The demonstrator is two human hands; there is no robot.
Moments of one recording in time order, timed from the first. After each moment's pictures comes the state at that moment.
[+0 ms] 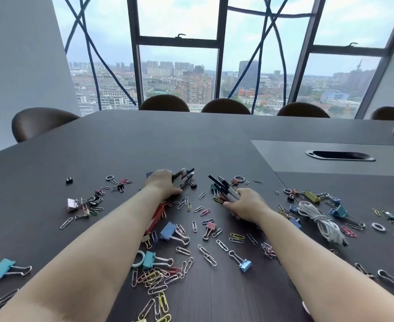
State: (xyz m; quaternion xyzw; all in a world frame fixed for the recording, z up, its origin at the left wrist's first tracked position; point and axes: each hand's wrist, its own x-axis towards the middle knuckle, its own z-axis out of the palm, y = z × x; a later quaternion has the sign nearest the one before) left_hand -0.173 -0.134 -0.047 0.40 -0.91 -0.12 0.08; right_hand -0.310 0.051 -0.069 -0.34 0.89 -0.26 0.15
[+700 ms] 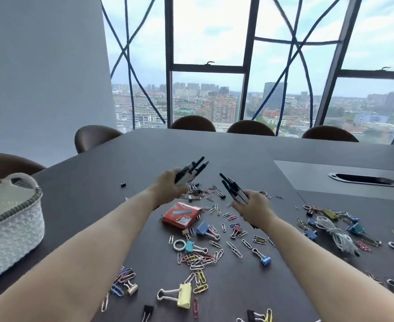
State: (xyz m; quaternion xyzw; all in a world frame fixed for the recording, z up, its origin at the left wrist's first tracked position) left_hand -0.041 -0.083 0.021 0.28 -0.88 -0.30 0.25; right_hand -0.231 0.059 -0.024 -0.44 0.83 -0.34 0.07
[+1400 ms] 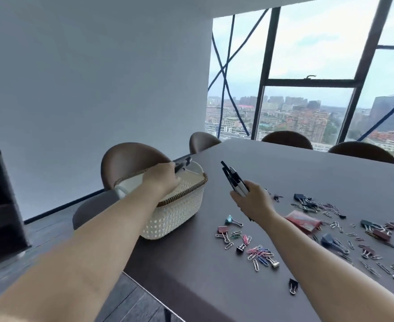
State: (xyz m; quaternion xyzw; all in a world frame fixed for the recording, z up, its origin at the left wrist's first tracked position) left_hand 0.288 -0.111 0.053 0.60 -0.78 0.01 0.20; right_hand 0.062 -0.039 0.009 -0.57 0.69 -0.42 0.11
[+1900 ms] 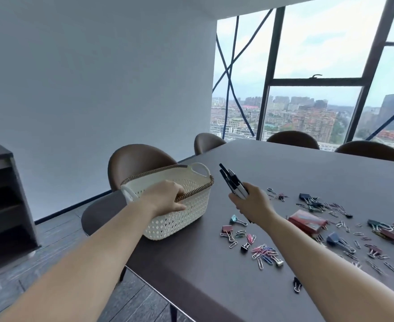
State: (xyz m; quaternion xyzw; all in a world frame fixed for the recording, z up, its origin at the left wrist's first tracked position) left_hand 0.307 -0.080 0.033 0.49 -0.87 0.02 0.10; right_hand 0.070 -0.031 0.008 -0.59 0.67 -0.42 0.14
